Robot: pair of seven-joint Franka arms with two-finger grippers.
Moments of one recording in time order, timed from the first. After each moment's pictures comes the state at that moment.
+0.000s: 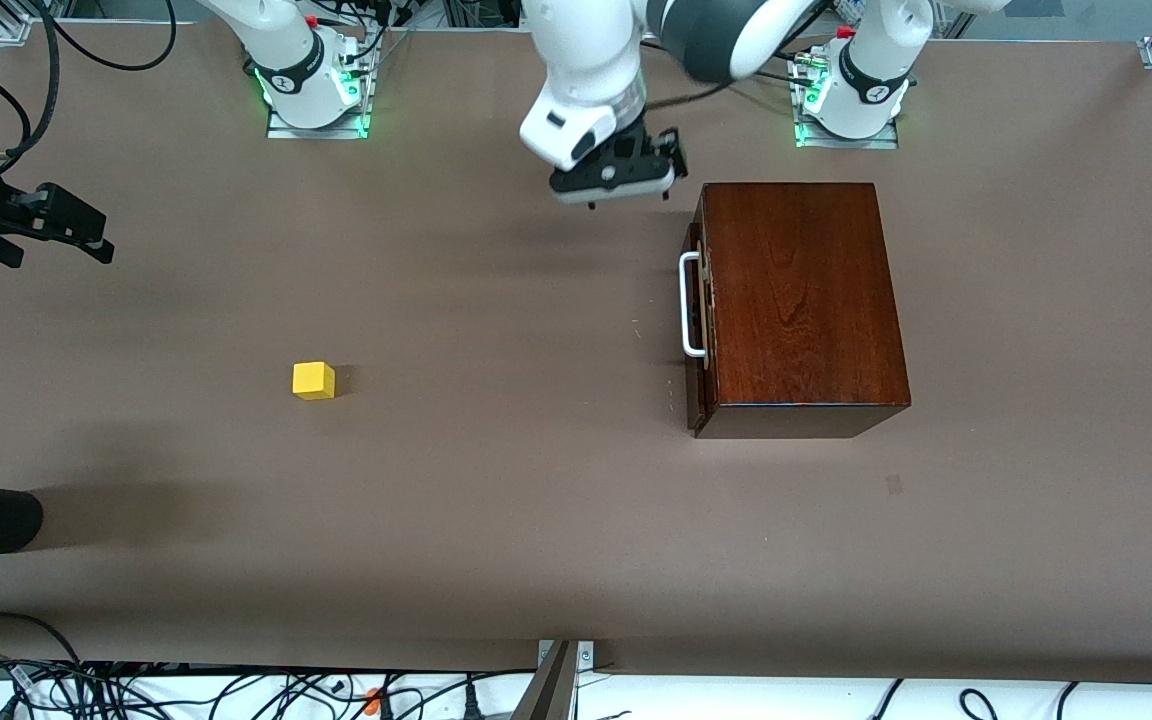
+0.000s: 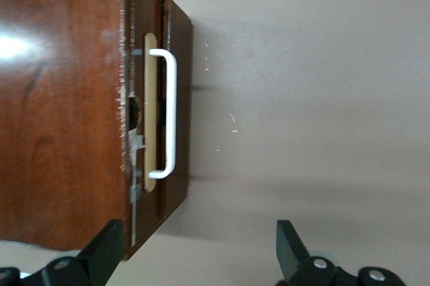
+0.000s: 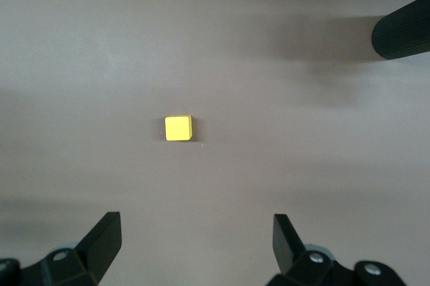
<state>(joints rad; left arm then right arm) -0.55 0.39 -0.39 -1.42 0.25 1.62 -1.01 0.20 0.03 -0.19 -1.55 0.02 1.62 -0.05</state>
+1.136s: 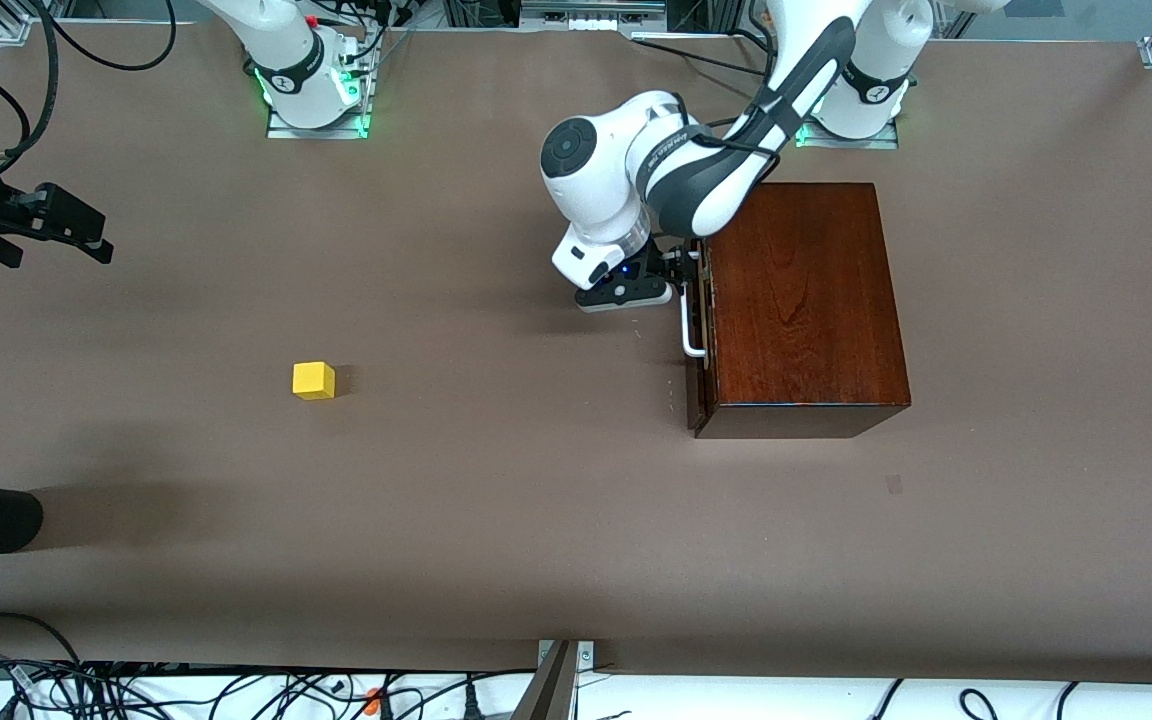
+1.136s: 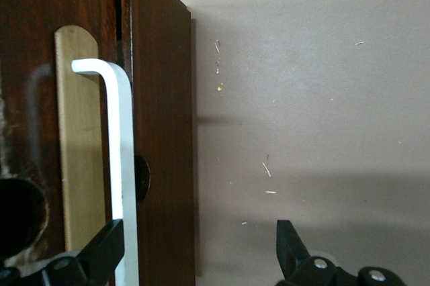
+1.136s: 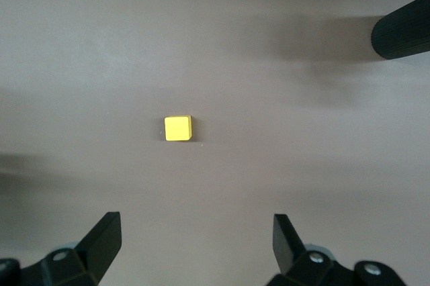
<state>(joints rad) -0.52 0.55 -0.35 -1.65 0.46 1.89 -1.05 0.20 0.03 -0.19 -1.55 0.02 1.62 -0.05</state>
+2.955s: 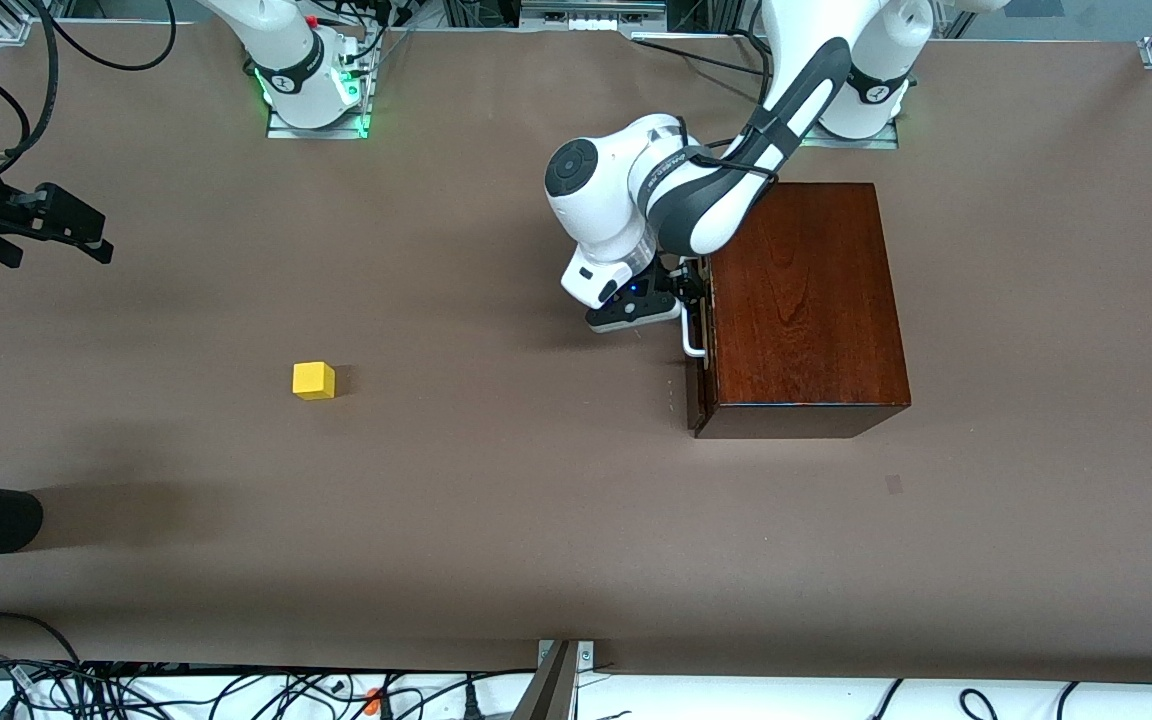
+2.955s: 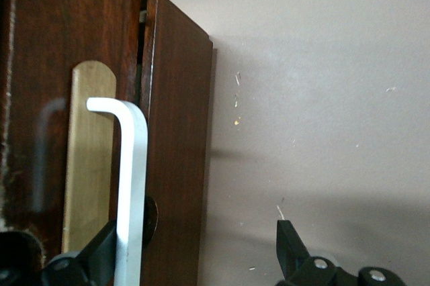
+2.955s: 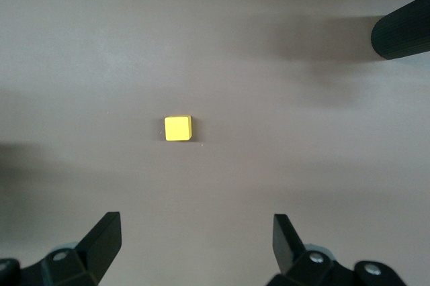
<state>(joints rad) -0.51 0.59 -0.34 -1.63 0.54 1.91 -1.15 0.20 0.03 -0.19 -1.55 0.02 1.62 -0.05</state>
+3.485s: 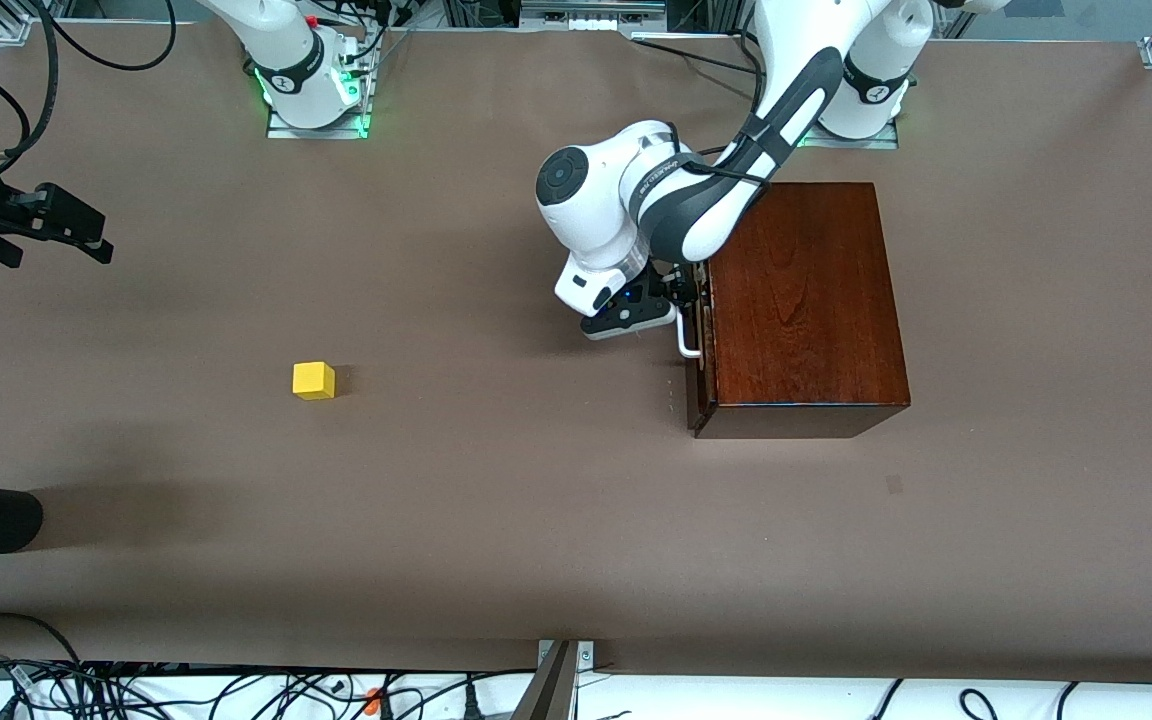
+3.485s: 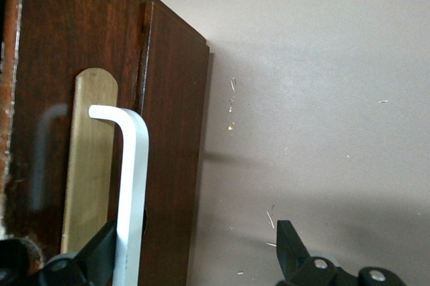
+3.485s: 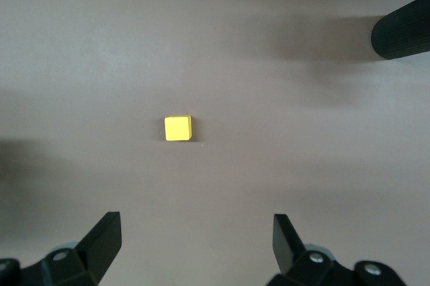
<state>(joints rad) -0.52 0.63 -0.34 -1.57 0.54 1.88 -1.17 0.20 0.03 -0.19 -1.55 0.02 1.62 -0.05</state>
